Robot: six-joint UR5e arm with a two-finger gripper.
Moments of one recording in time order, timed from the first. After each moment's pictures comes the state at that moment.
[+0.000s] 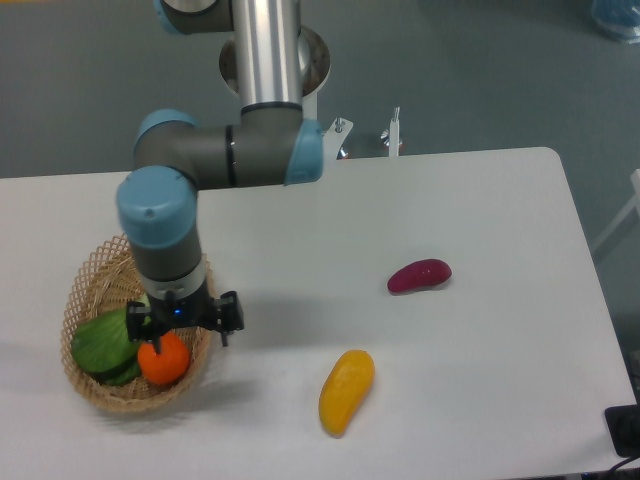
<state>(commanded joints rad) 1.98 -2.03 -1.60 -0.92 1.55 -0.10</state>
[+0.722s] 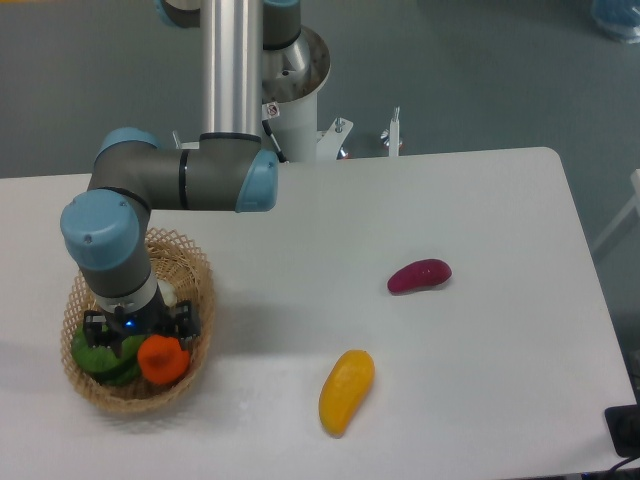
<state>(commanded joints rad) 1.93 -2.09 -1.57 -0.92 1.56 -0.17</state>
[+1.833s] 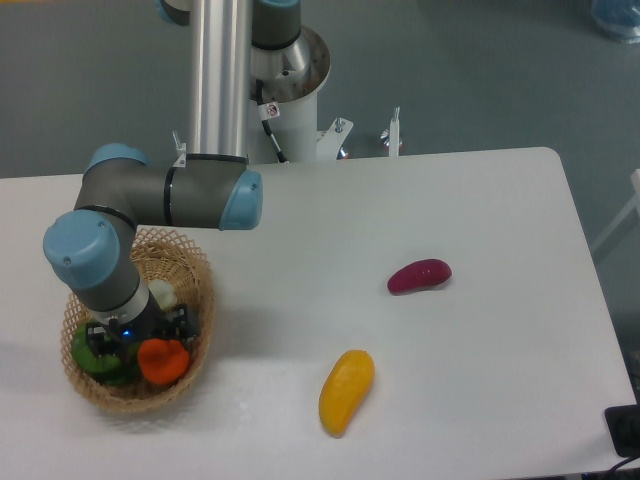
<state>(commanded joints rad) 1.91 -2.12 -1.58 -0.93 1.65 -0.26</state>
